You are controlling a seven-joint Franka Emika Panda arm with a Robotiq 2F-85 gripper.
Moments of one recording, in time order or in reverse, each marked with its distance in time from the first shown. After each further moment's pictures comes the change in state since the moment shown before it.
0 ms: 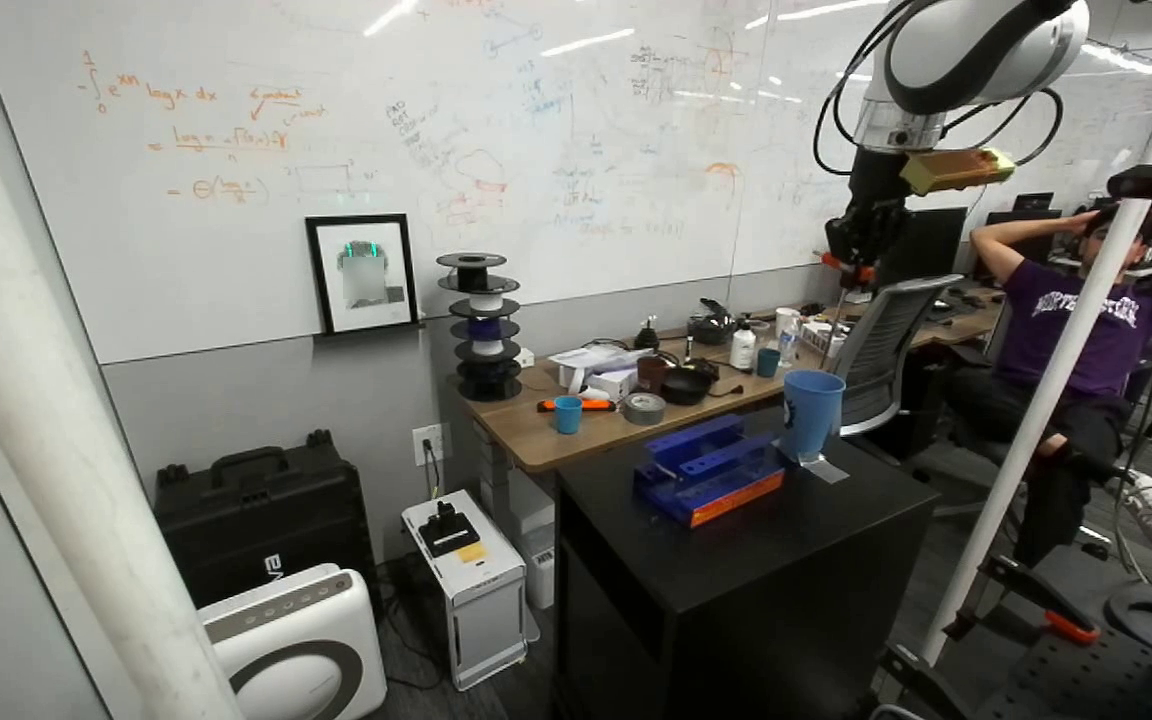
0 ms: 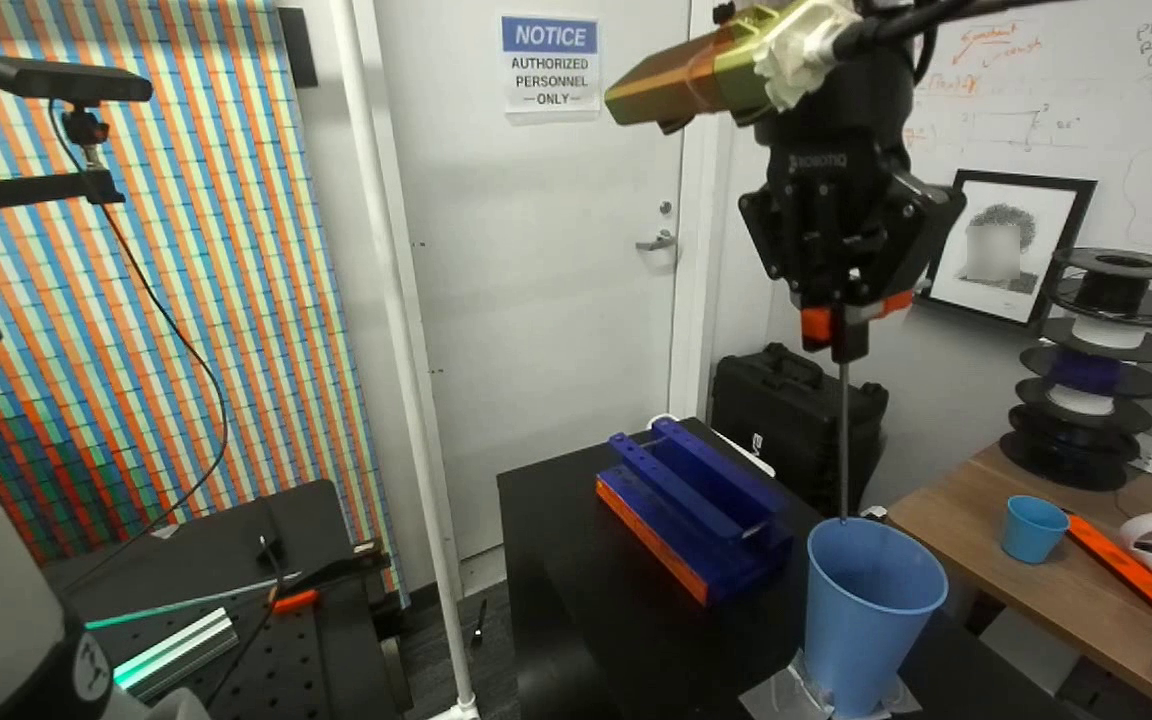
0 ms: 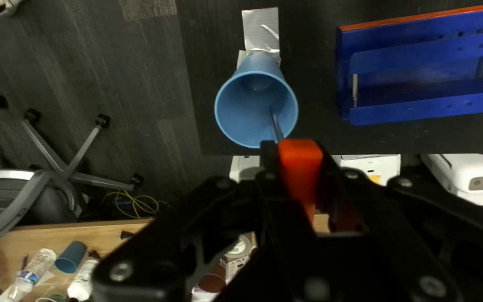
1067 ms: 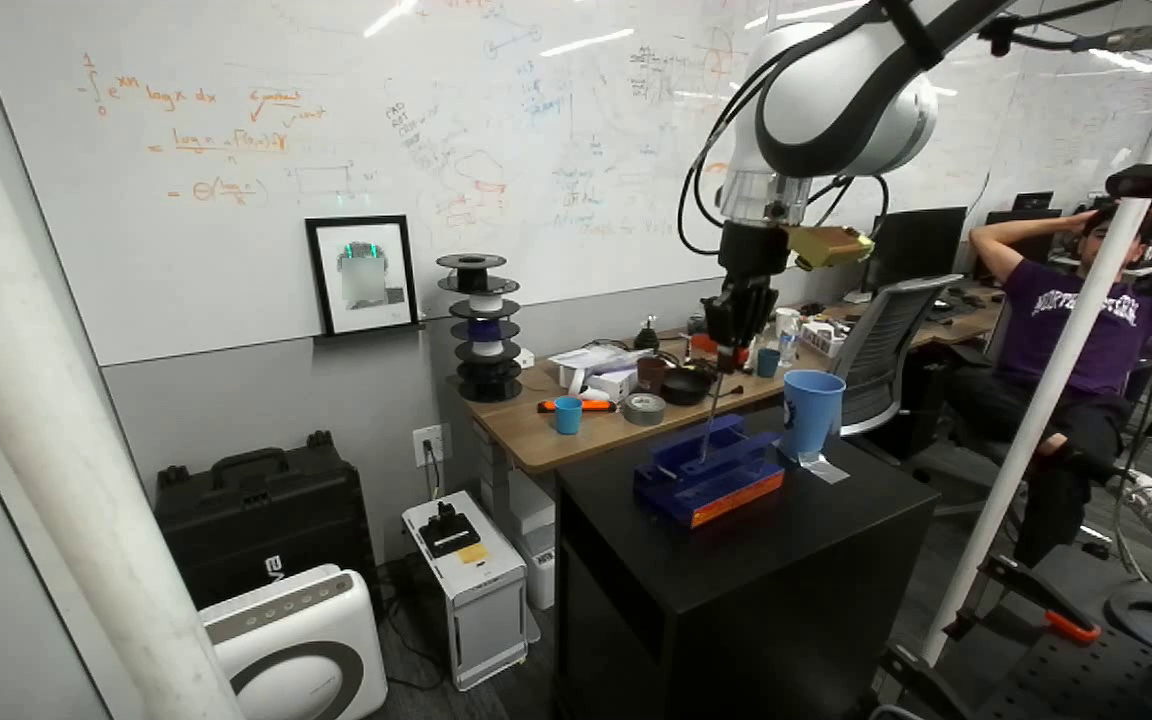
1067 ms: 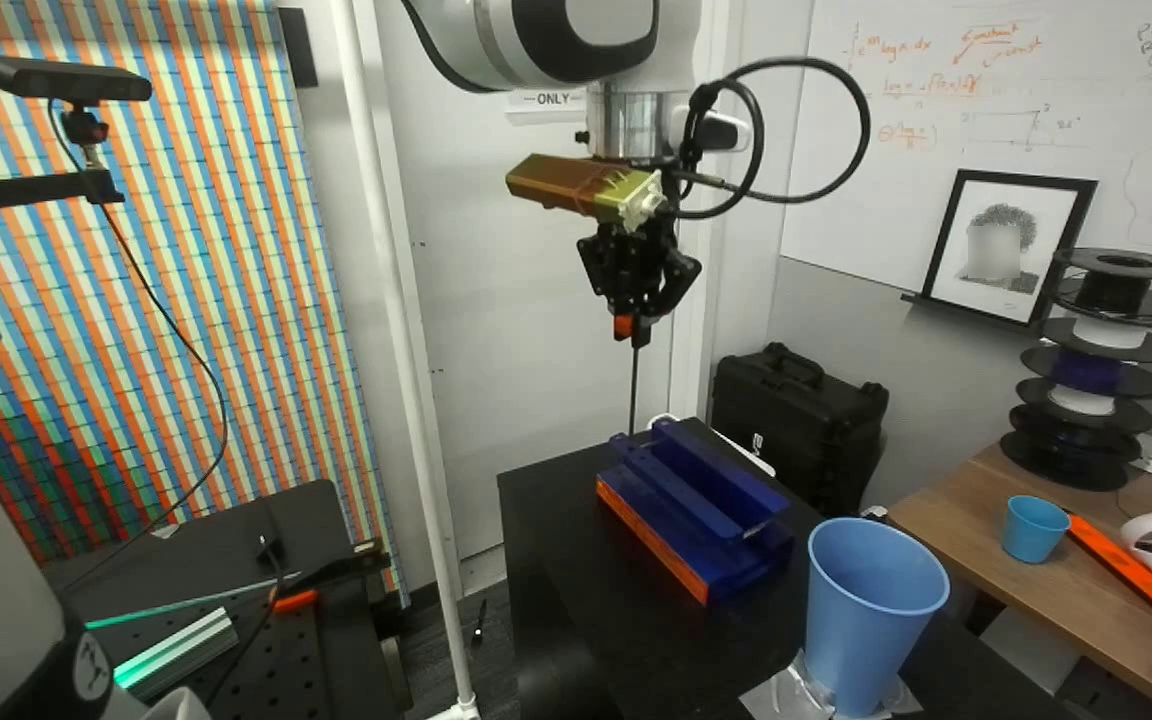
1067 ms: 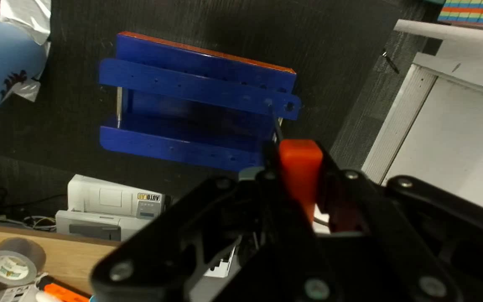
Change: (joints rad) arm 0.211 0.163 0.168 0.002 0.225 0.054 -0.150
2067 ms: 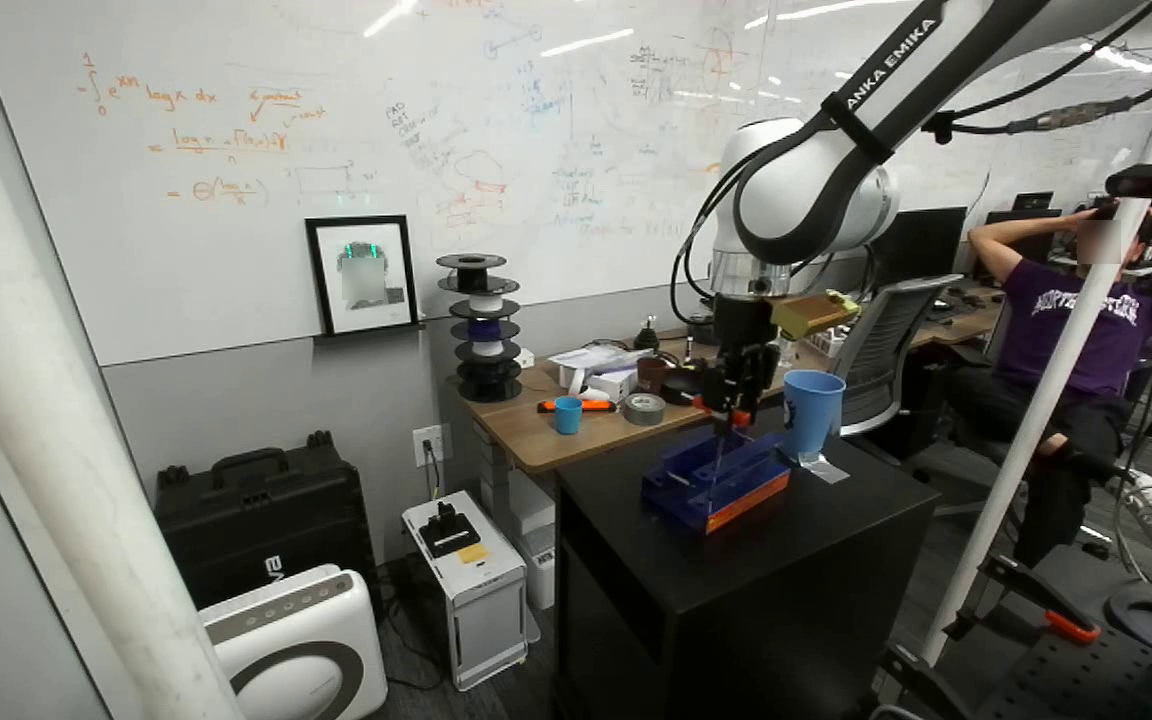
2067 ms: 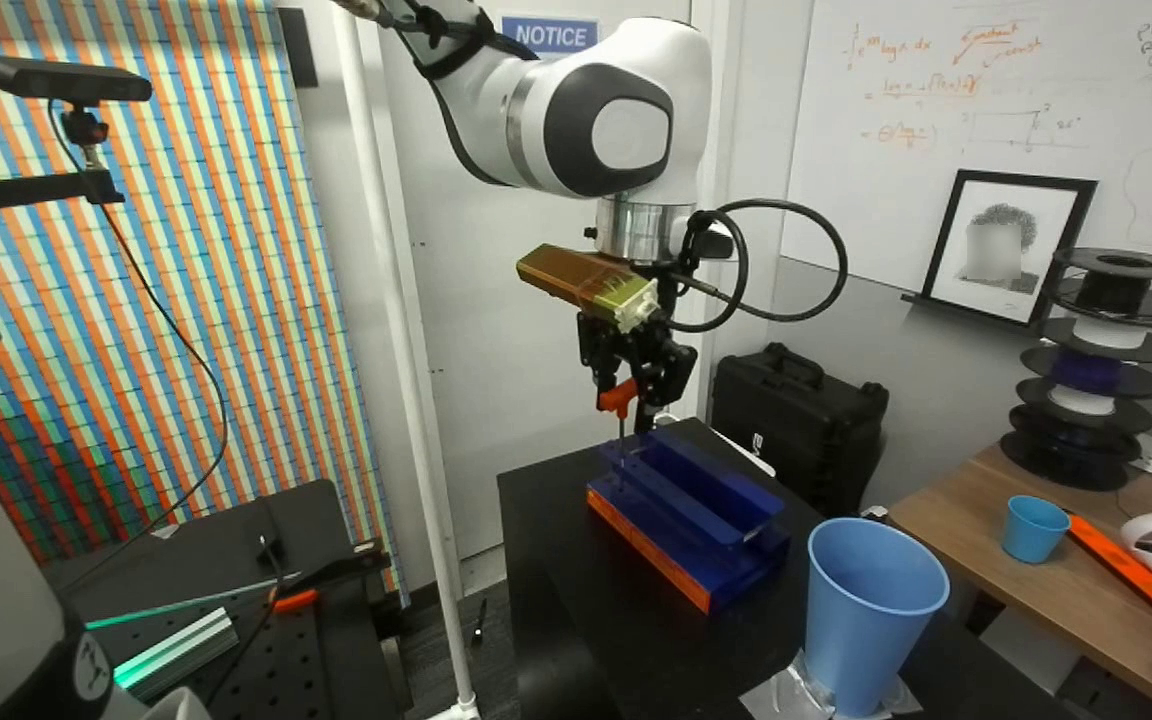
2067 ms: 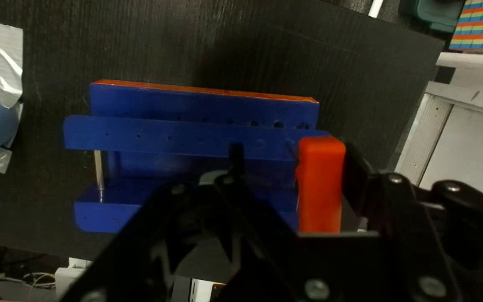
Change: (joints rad) arm -0.005 0.192 -0.005 0.000 -0.040 0.078 0.066
